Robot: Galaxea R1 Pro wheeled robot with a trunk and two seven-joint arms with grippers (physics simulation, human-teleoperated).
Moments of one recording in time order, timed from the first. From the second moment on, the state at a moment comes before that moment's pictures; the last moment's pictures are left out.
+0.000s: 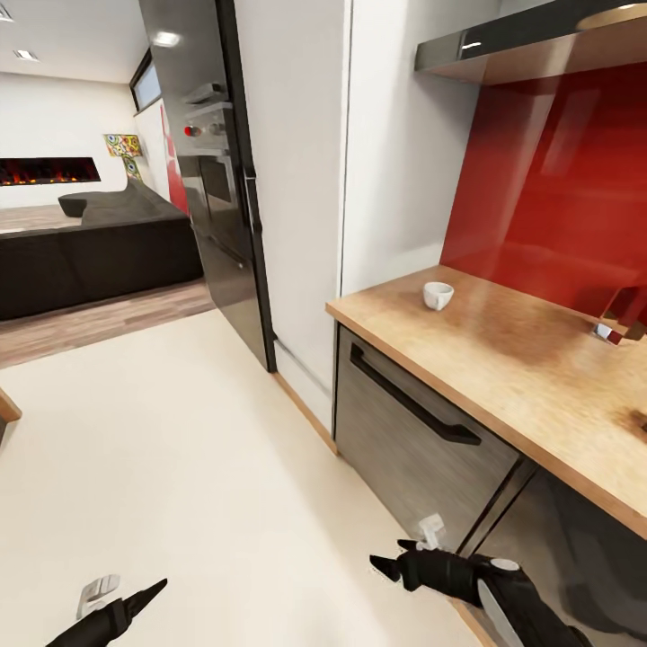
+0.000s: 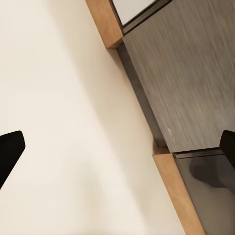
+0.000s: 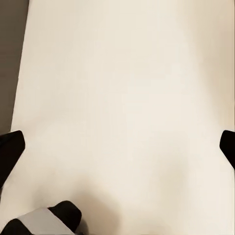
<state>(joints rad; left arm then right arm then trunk) -0.46 0.39 0.16 -0.03 0.46 -0.07 -1.10 -0.28 -0.16 0.17 -1.01 -0.22 0.39 0.69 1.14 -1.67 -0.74</state>
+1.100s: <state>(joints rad) -0.46 0.39 0.16 -0.03 0.46 -0.07 -1.10 -1.46 -0.30 0.16 -0.86 -0.21 1.00 0.53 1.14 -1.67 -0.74</state>
